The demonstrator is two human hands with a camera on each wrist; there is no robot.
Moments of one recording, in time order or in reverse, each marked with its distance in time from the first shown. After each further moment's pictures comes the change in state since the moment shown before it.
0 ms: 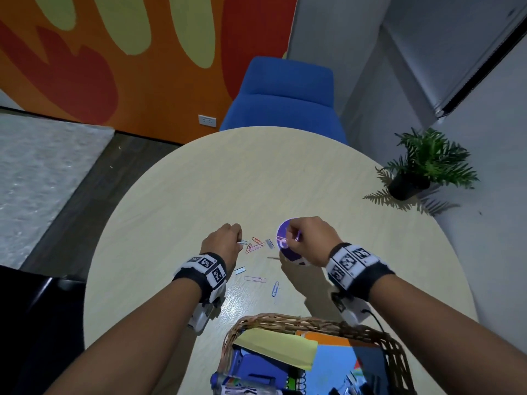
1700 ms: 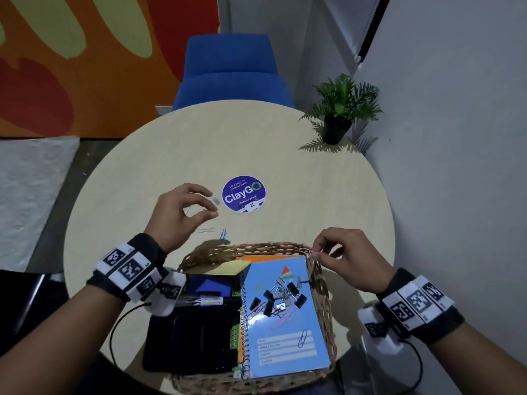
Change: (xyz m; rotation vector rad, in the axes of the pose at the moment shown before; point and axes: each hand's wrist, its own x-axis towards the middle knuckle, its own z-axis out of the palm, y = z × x) left_hand -0.135 0.109 -0.096 -0.452 0.111 0.326; right_hand -0.250 0.113 -0.023 0.486 0.197 -0.086
